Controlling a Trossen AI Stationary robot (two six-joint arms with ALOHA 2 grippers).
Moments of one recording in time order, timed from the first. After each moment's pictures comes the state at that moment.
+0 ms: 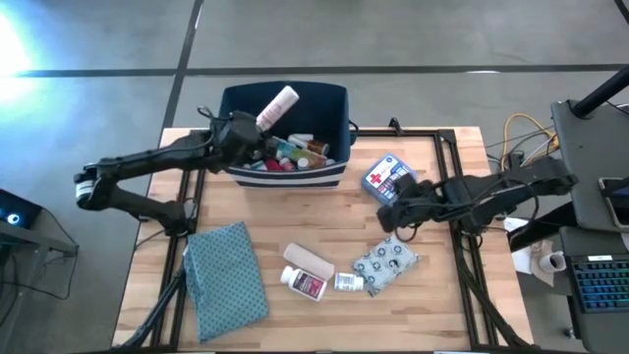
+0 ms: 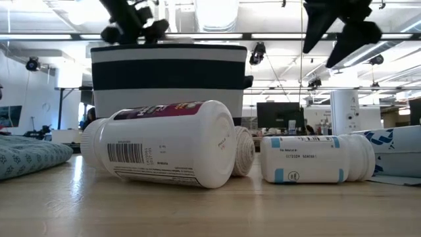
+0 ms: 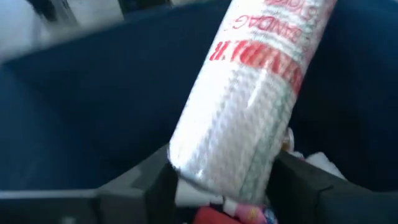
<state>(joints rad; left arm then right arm) 0.35 1.20 1.12 -0.58 -0.67 -0.46 0.24 1.22 1.09 -1.05 0.45 1.17</state>
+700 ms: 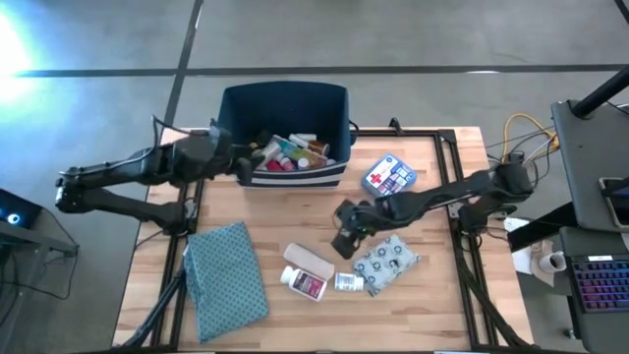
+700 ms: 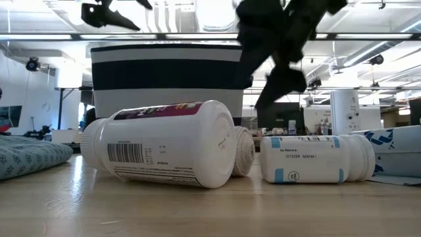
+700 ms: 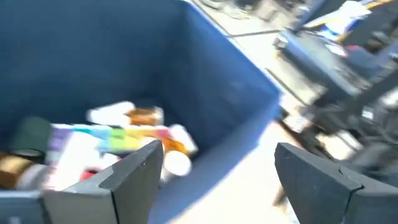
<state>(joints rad) 0.11 0.92 1.09 -0.61 -0.44 -0.69 0.15 1.65 1.09 -0.41 0.07 0.80</state>
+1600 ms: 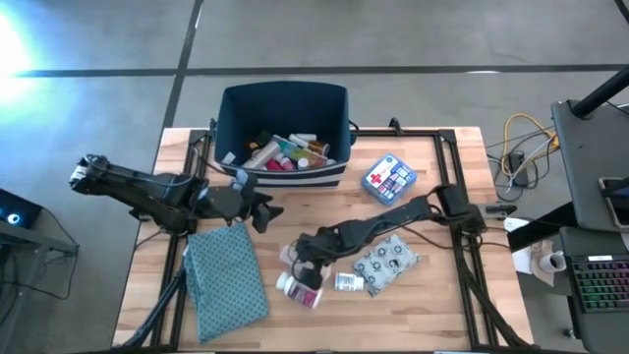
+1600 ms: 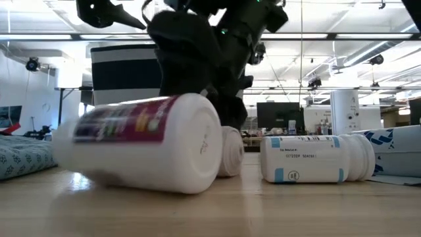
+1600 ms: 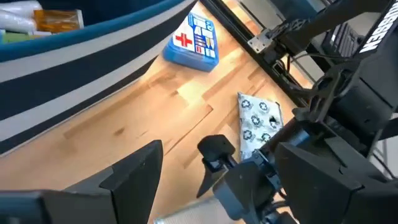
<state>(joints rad) -0.25 1.10 1.07 -0.61 -0.46 -0.96 0.23 2.15 1.56 -0.45 -0.03 0.66</state>
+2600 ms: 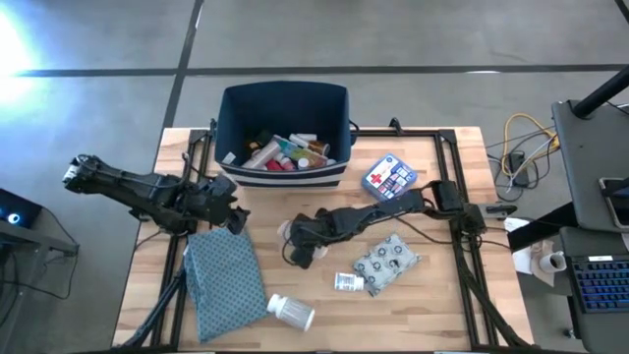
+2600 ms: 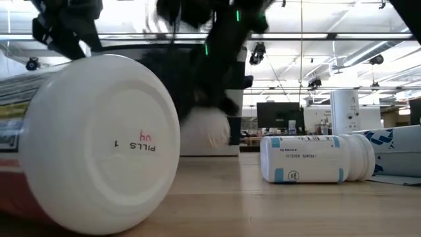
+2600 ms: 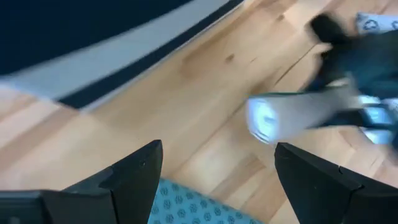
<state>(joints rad) -0.27 0.93 0.92 -1.03 -0.45 -1.04 0.16 2.17 1.64 -0.51 0.14 0.67</state>
